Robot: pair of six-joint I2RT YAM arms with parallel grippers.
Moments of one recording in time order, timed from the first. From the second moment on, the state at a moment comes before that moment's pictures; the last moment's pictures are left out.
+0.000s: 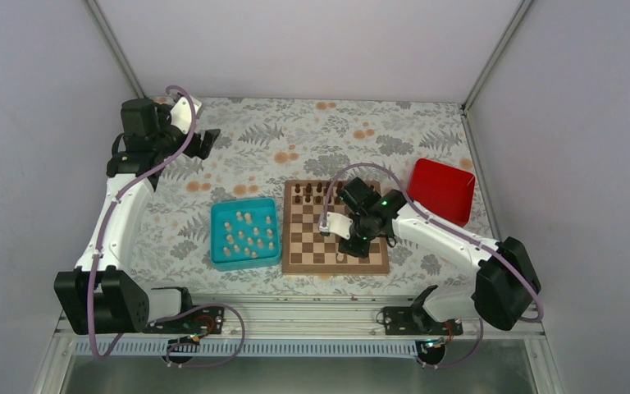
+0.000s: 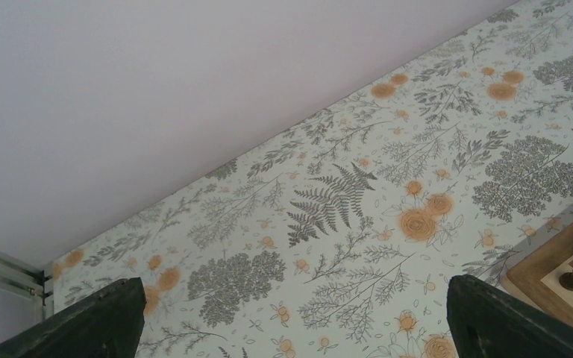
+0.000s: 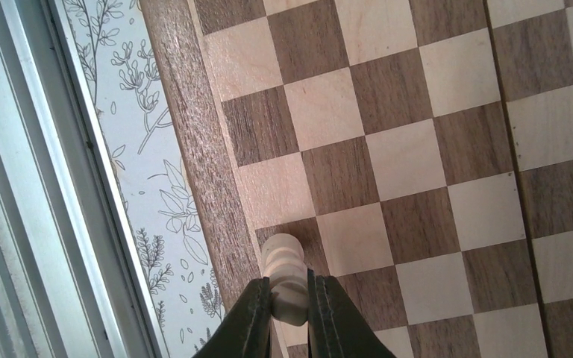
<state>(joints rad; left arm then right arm) 0.04 1.26 1.18 -0.38 0.40 0.41 0.75 1.34 0.93 -0.91 -0.25 -0.55</state>
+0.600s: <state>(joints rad) 0.04 1.26 1.18 -0.38 0.40 0.41 0.75 1.35 0.90 -0.88 -0.24 -0.55</state>
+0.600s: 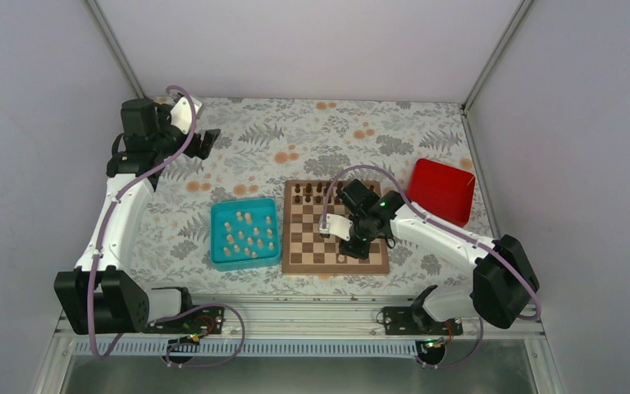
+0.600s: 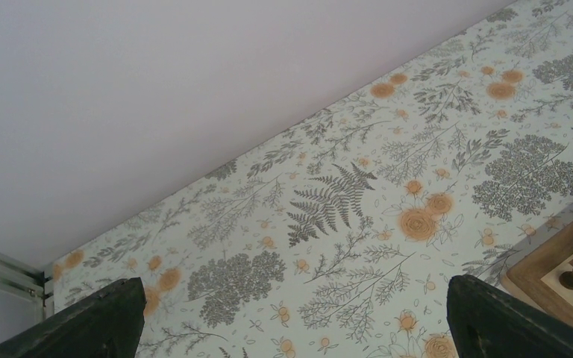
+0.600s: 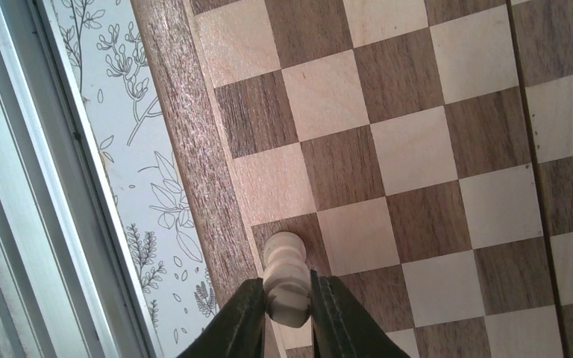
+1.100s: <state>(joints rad) 0.04 1.26 1.18 -0.39 0.43 0.43 0.75 1.35 1.08 -1.00 -0.28 -0.56</state>
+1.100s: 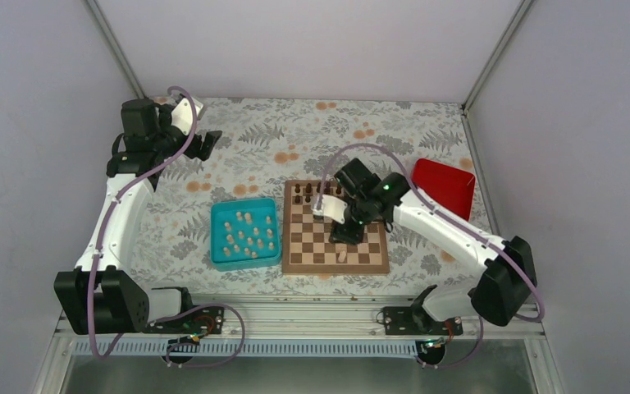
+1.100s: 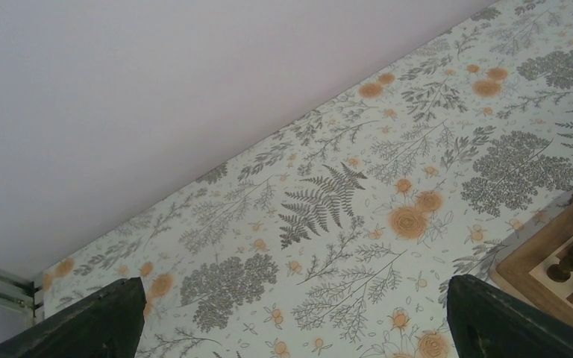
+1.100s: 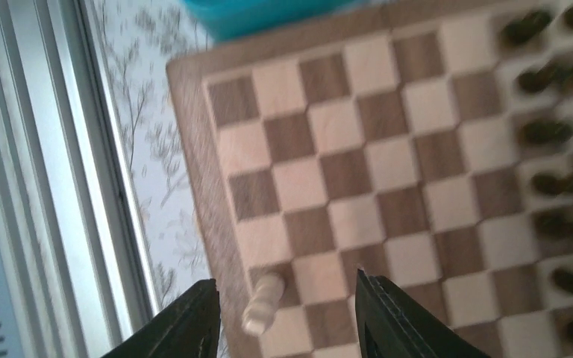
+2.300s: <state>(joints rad) 0.05 1.23 1.17 -0.39 0.45 0.43 0.96 2.21 1.85 -0.76 -0.25 -0.61</state>
